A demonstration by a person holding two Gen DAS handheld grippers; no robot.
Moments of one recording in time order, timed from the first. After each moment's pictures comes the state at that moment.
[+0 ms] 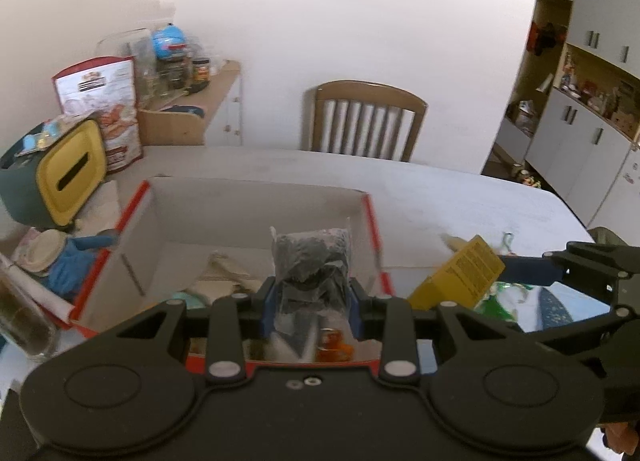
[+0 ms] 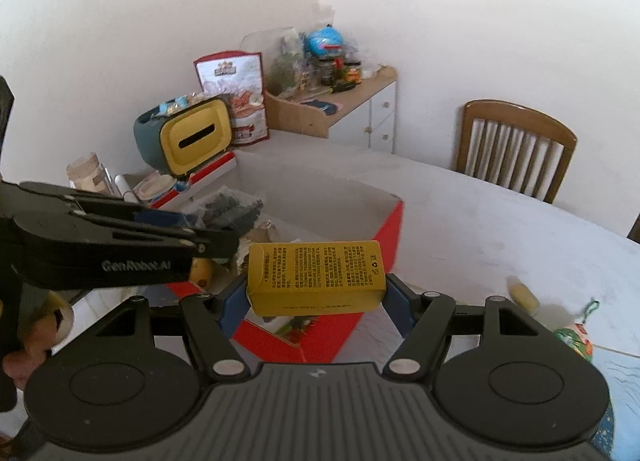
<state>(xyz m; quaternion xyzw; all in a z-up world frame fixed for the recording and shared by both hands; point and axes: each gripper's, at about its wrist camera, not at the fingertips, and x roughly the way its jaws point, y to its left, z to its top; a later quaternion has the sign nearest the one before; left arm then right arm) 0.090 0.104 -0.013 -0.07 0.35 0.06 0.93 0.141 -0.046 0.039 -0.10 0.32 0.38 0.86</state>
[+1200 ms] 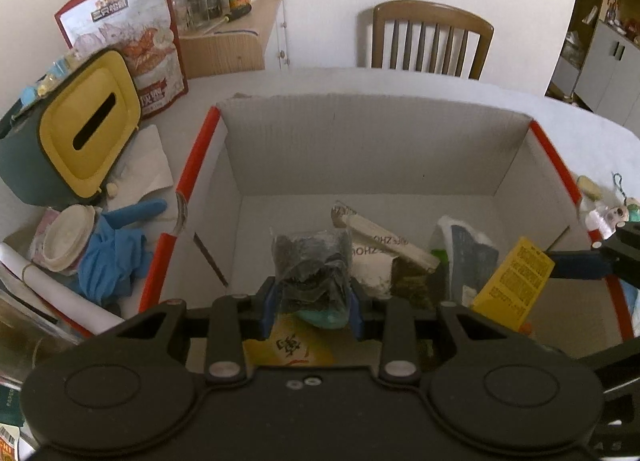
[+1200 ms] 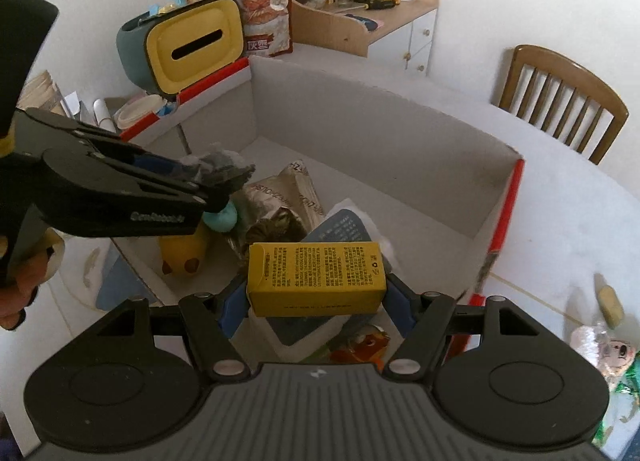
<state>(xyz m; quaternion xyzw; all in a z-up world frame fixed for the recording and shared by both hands) 0.156 0.209 -0.092 -0.02 0.46 0.09 0.88 0.185 0.074 -0.045 -0.17 0.41 0.38 0.81</state>
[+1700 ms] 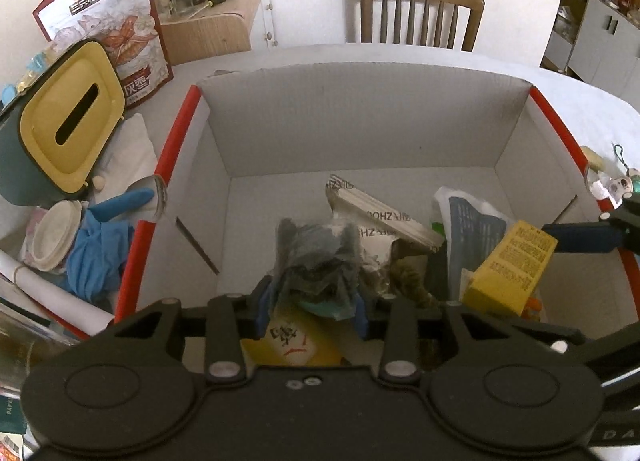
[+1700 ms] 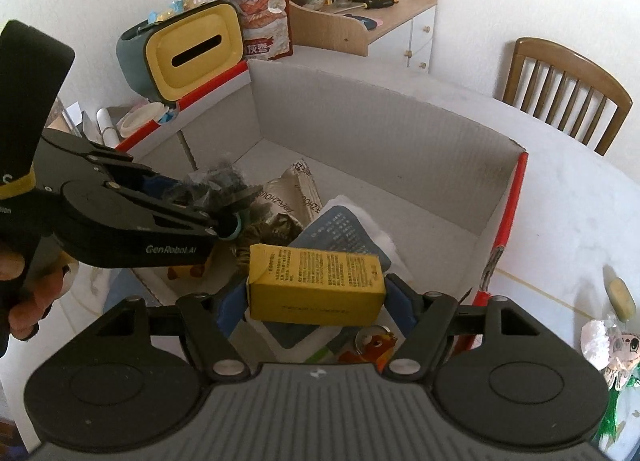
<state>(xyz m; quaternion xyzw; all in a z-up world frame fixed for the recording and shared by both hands) 0.160 0.205 -0.105 0.00 0.48 0.08 0.87 0.190 0.069 -0.045 -0.15 0.42 0.38 0.81</state>
